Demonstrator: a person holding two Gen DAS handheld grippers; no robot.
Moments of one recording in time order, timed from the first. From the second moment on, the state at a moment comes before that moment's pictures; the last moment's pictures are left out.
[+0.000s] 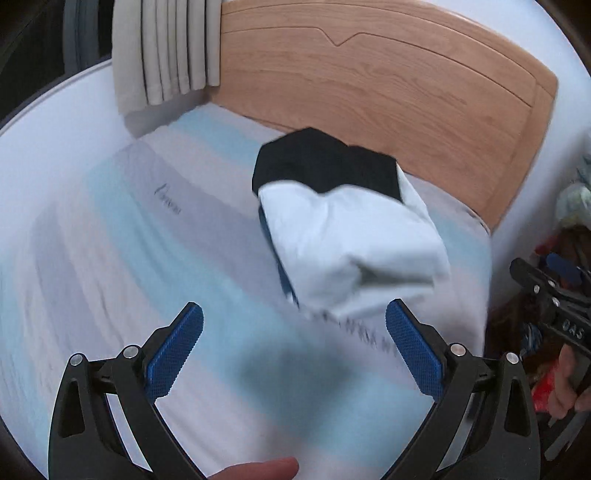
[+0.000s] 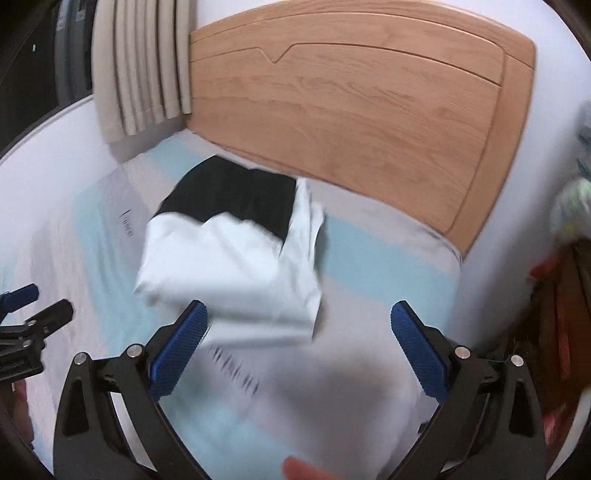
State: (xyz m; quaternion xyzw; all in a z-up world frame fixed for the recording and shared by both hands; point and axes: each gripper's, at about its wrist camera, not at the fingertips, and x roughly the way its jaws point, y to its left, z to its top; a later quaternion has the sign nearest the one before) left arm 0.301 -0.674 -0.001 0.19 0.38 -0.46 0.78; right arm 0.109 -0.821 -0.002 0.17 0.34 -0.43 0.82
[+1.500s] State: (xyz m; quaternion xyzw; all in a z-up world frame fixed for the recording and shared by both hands) left arm 0.157 -0.552 -0.017 0.19 0.36 -0.46 0.79; right arm -0.005 -0.655 -0.006 0.14 0.33 -0.45 0.82
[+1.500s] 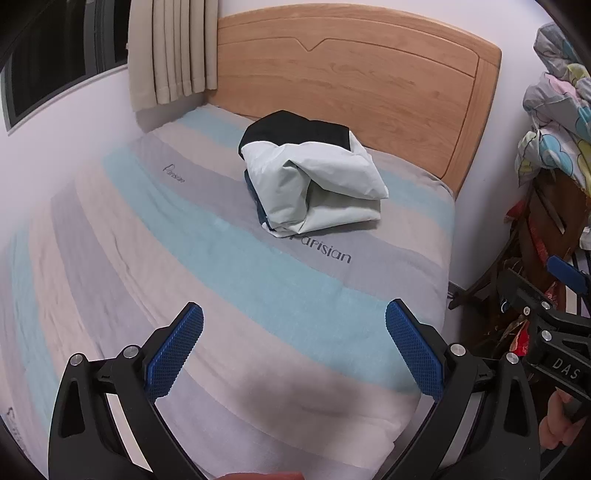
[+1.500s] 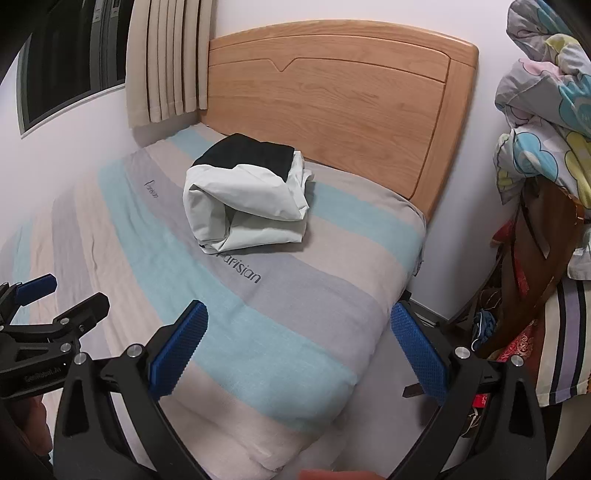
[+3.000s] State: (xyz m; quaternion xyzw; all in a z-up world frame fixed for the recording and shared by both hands) left arm 0.150 -0.558 -0.016 0.18 0.35 -0.45 0.80; right arm -0.004 -0.671 -0.007 0.13 0.33 -0.44 0.82
